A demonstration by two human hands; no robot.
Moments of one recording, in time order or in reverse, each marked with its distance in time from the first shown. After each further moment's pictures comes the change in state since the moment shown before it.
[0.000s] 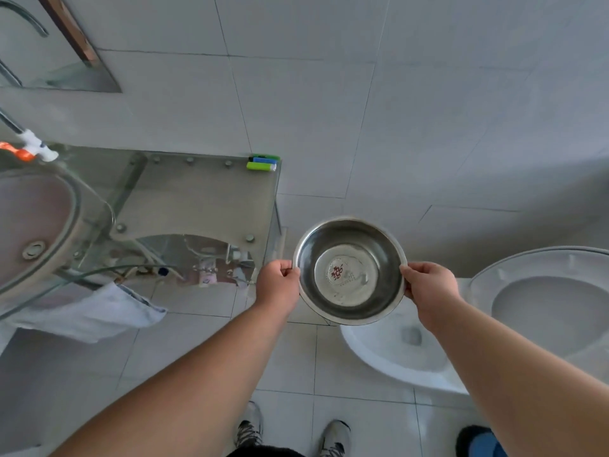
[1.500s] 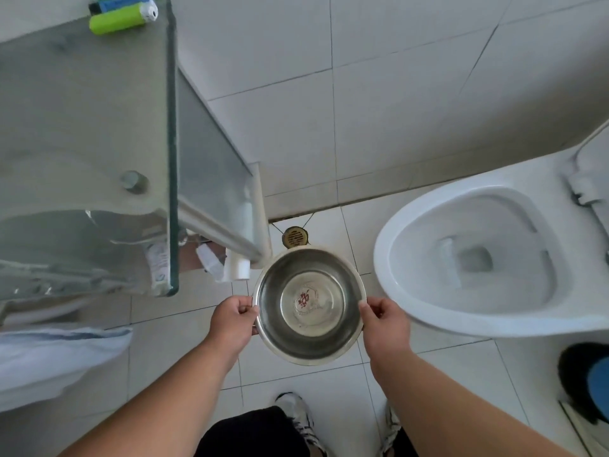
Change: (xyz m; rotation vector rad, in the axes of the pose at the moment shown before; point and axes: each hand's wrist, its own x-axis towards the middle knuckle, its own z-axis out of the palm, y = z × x) left_hand 0.212 -0.322 -0.016 0.345 -0.163 -0.220; right_hand 0.078 0.349 0.214 0.140 0.089 0.255
